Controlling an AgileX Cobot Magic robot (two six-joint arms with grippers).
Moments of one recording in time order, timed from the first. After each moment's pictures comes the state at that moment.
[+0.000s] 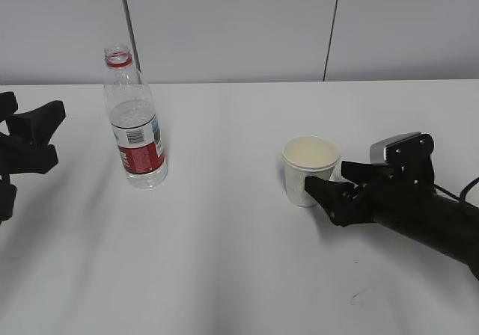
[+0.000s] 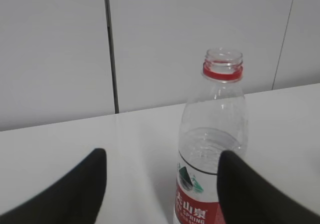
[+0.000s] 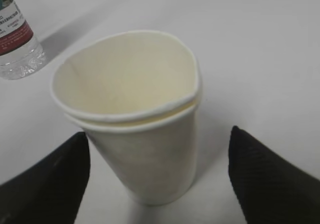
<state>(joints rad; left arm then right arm) -0.22 1.36 -0.30 0.12 -0.88 -0.05 0.09 2.09 -0.57 -0.49 -1.14 0.20</state>
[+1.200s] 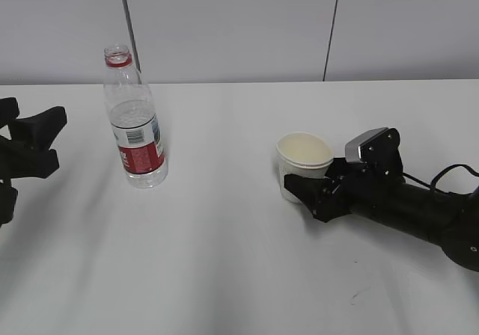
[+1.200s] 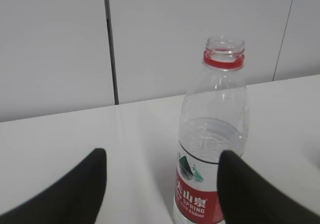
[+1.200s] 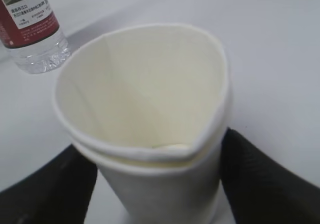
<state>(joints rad) -0.22 1.36 -0.30 0.12 -0.85 -0.05 0.09 2.20 -0.74 -0.65 -1.15 0.23</state>
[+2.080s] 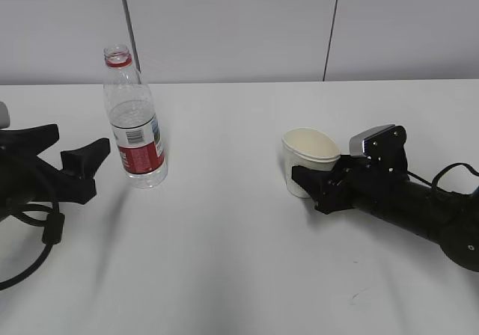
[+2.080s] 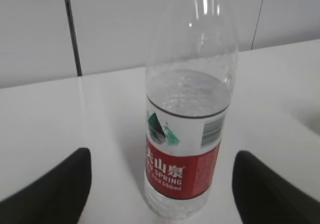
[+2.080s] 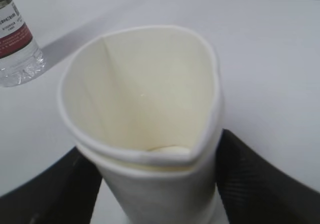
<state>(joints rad) -0.22 1.70 -0.33 0.21 -1.12 -0.08 0.09 2.20 -0.74 -0.57 -1.15 0.23</state>
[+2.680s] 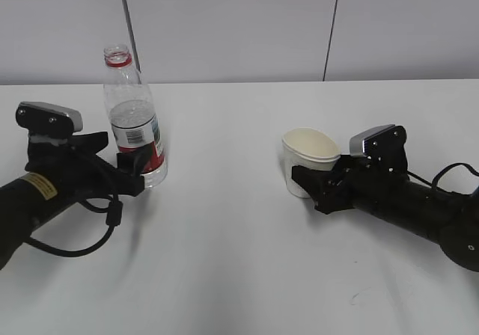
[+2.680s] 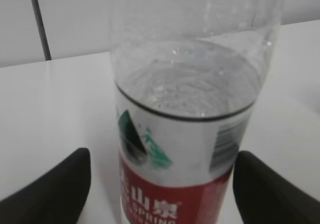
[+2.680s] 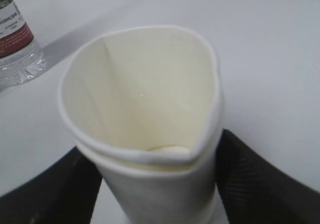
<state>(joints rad) -0.27 2.01 -0.58 0.20 -1.14 -0.08 0.09 2.20 -0.74 -0.57 -1.15 0.23</state>
